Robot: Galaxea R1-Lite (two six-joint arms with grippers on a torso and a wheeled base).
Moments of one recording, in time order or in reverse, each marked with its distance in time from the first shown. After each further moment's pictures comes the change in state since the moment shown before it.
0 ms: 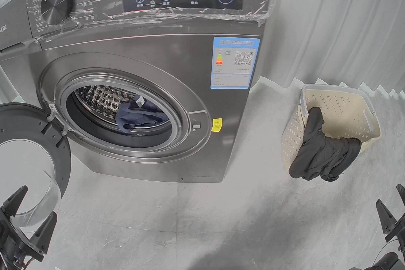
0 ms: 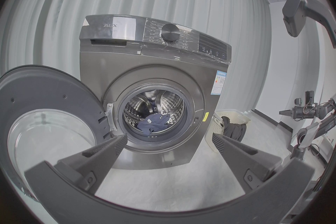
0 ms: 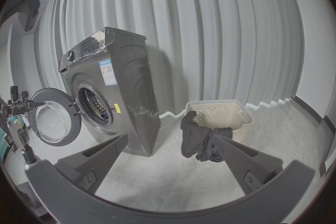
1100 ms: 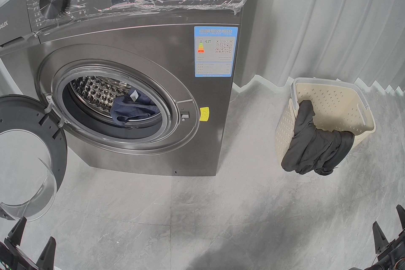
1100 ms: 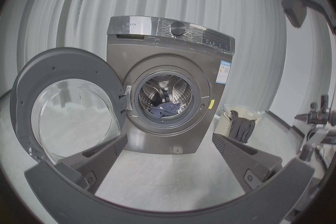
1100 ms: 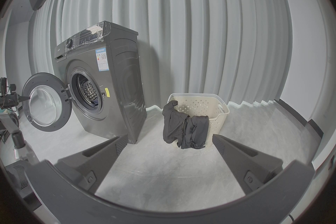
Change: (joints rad) left arm 0.364 -0.417 0.000 0.448 -0.200 -0.074; right arm -0.077 -0.332 0.000 0.348 -0.016 -0.064
